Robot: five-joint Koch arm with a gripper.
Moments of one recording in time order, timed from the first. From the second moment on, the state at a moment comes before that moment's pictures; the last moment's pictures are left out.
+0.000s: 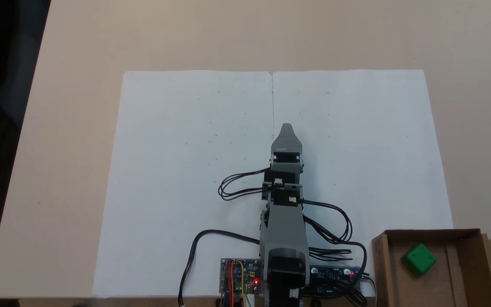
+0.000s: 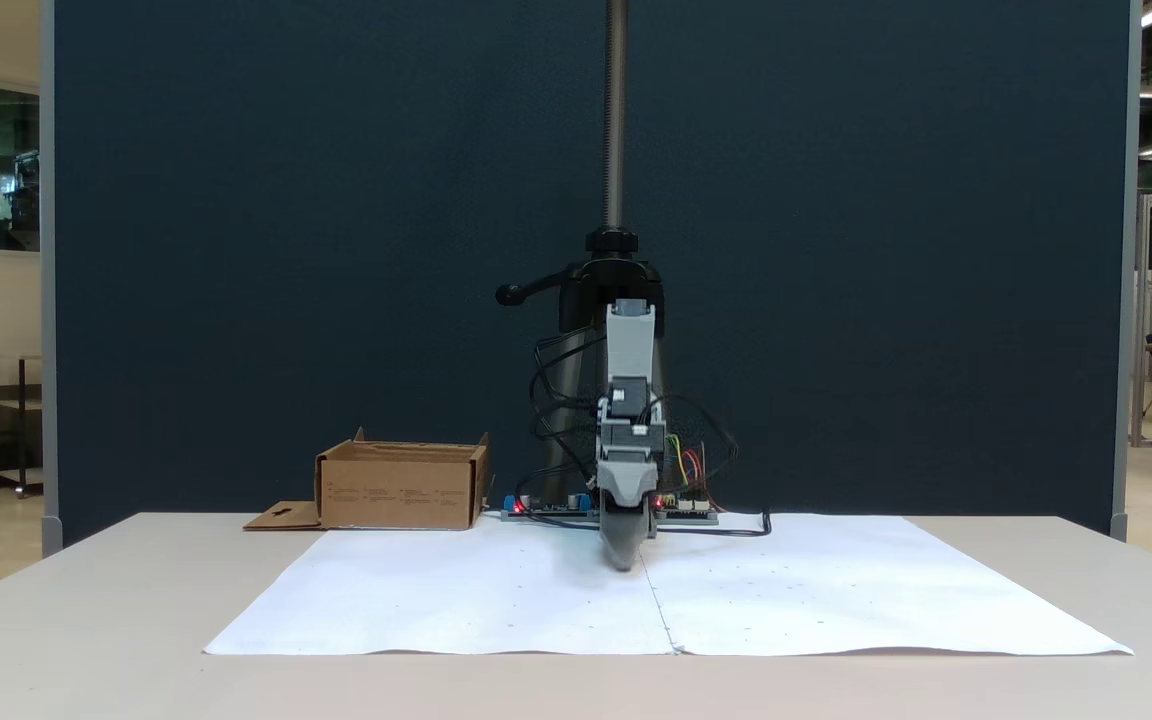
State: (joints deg) arm 4.0 128.7 172.1 -33.8 -3.9
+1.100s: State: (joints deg) arm 0.0 129.1 175.3 -72.2 -4.0
